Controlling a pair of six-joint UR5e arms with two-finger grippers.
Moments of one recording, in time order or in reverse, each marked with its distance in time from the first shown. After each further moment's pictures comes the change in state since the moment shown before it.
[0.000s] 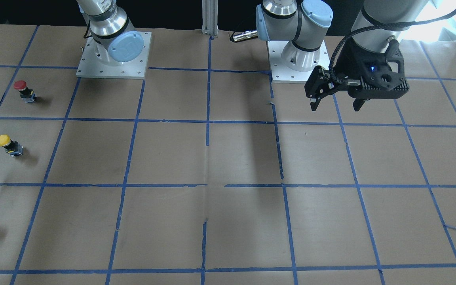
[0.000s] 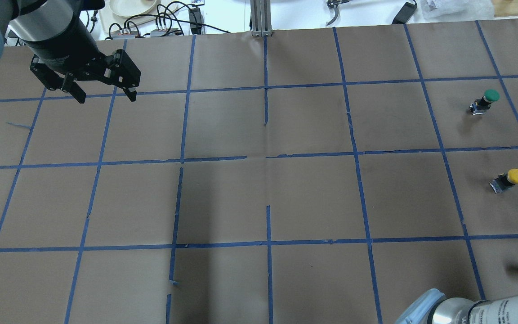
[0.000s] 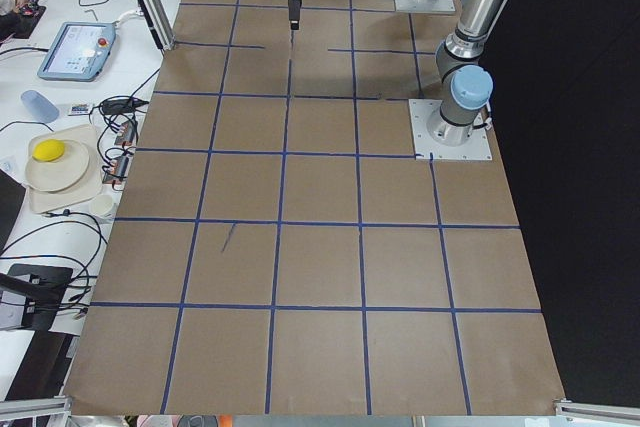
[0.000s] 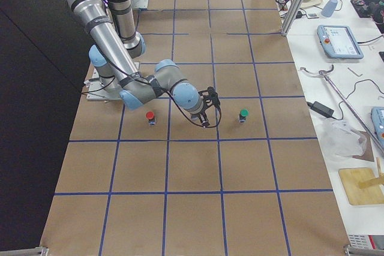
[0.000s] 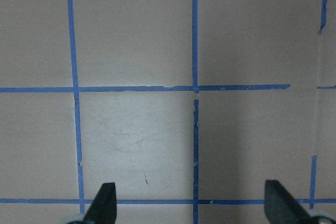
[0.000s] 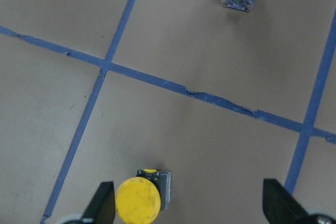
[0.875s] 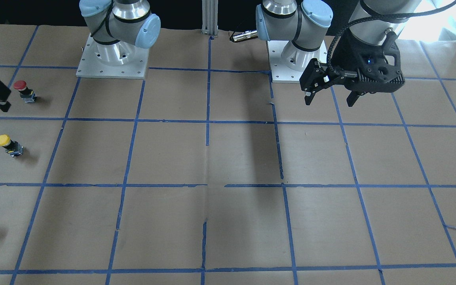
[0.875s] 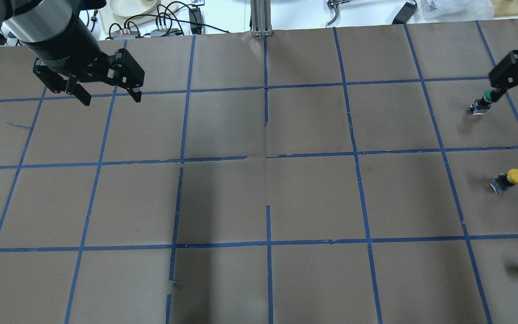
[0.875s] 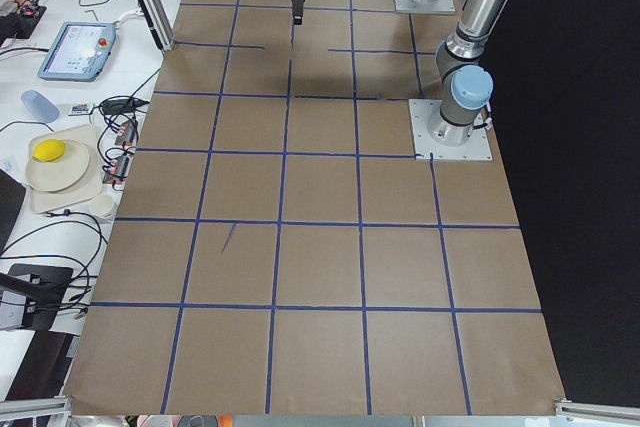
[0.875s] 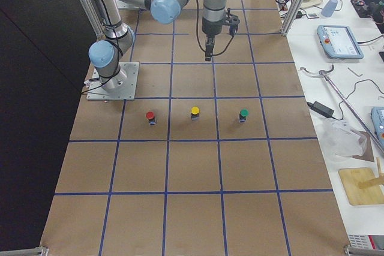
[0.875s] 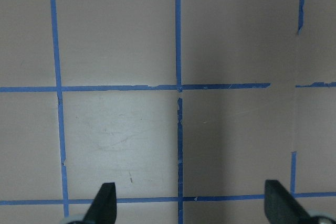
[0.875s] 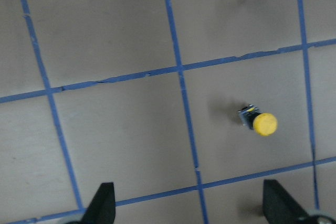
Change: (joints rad) left arm -0.002 0.017 -0.007 -0.021 -0.033 -0.001; right arm 0.591 -0.213 -0.260 0.385 -0.412 1.079
